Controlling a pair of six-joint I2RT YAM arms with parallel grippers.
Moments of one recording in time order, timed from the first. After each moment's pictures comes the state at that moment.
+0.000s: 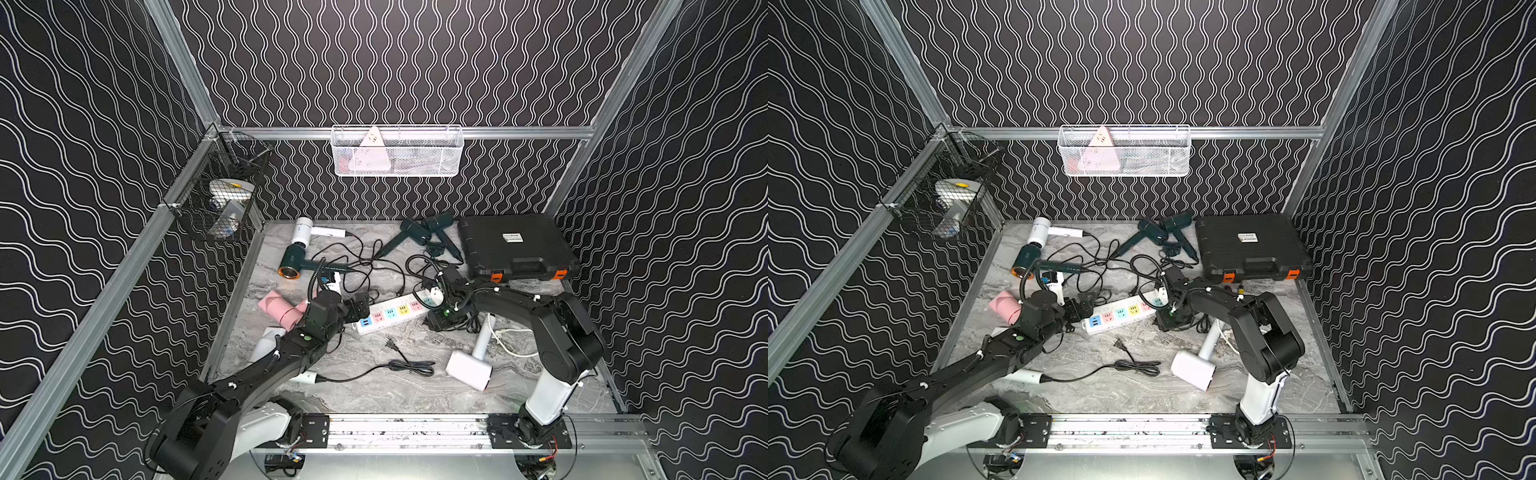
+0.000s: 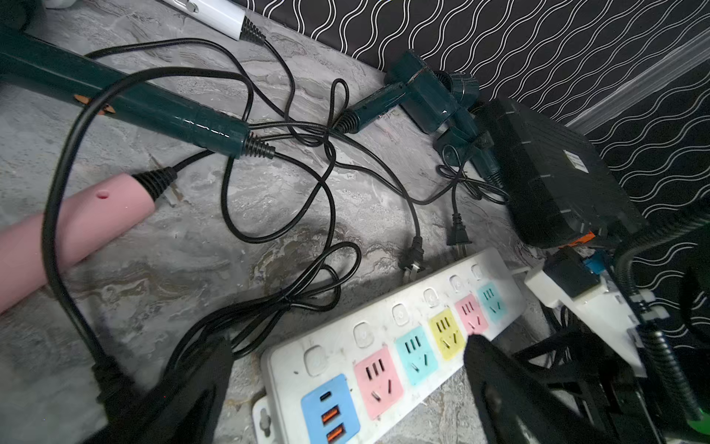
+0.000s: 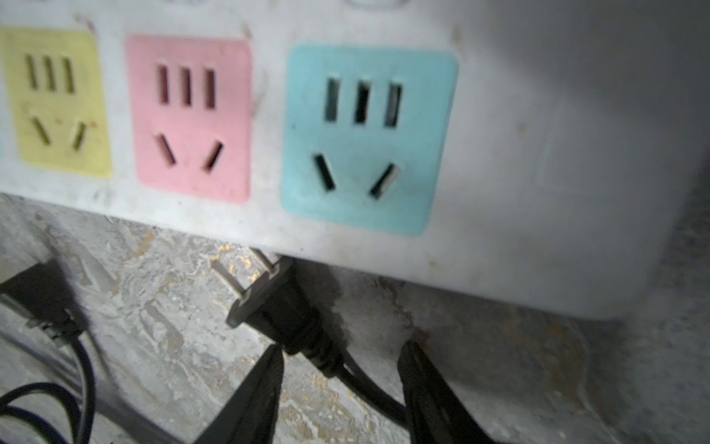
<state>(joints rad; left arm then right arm) -0.41 1.14 0.48 0.18 -0.10 -0.59 0.55 1.80 1.09 -0.62 -0.15 0.11</state>
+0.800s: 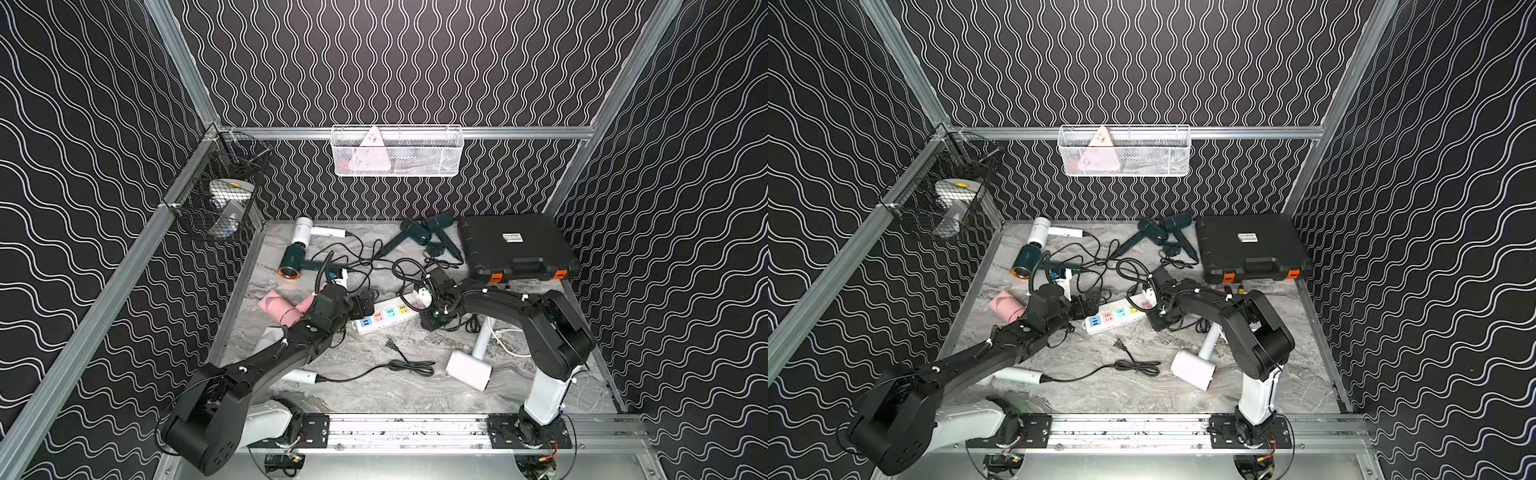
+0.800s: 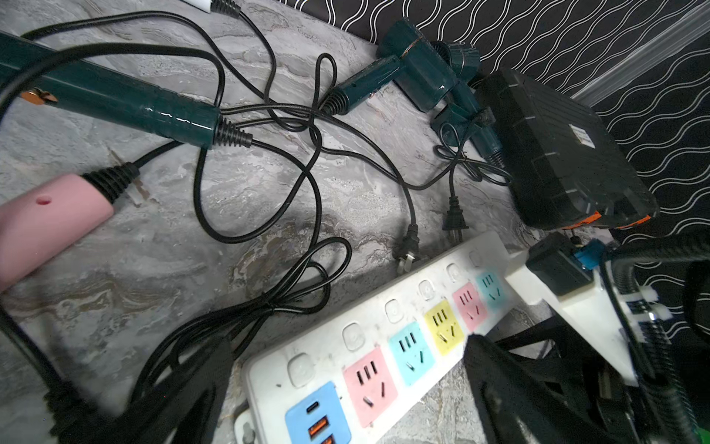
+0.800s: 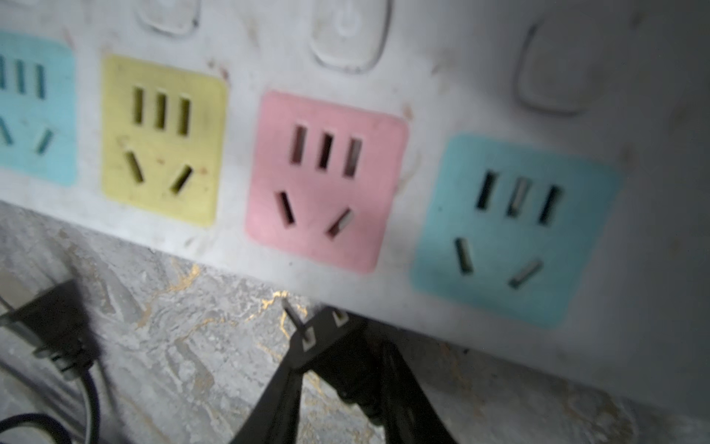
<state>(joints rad) -0.42 1.25 0.56 0.15 -0.05 -0.57 0.63 1.84 1.12 -0.57 -0.10 0.08</state>
